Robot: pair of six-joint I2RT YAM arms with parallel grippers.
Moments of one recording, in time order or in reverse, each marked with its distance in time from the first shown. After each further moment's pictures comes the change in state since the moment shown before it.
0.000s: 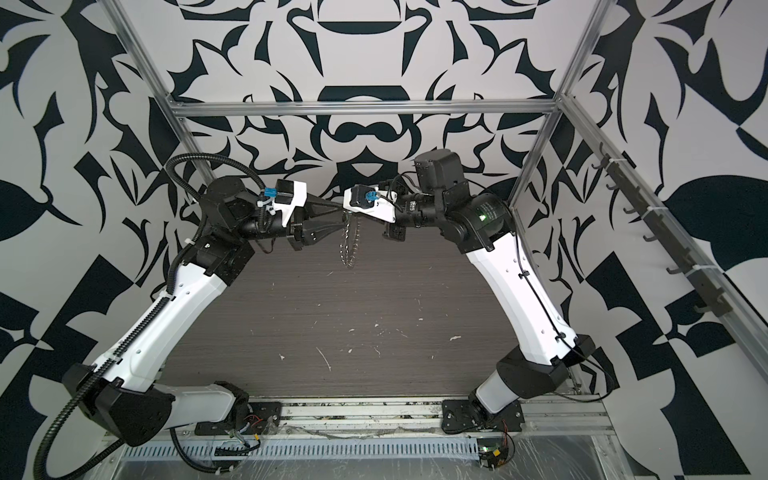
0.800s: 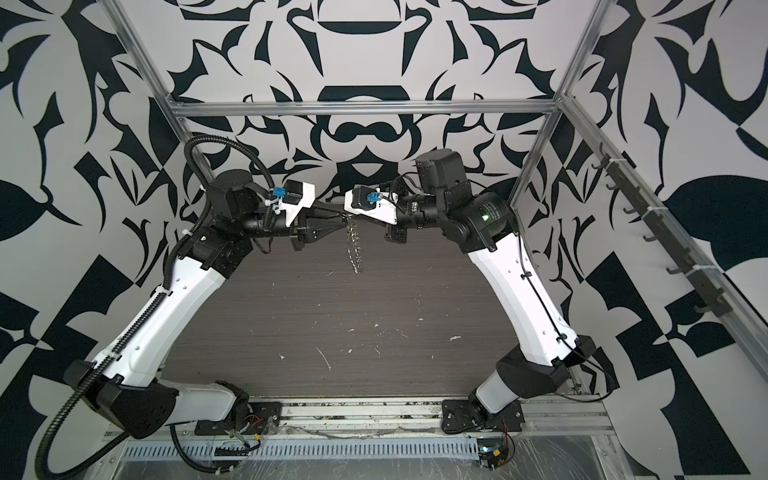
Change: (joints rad) left arm -0.004 0.040 0.110 -0.253 -0.020 0.155; right arm -0.001 0.003 0.025 -0.046 -0.028 -0.006
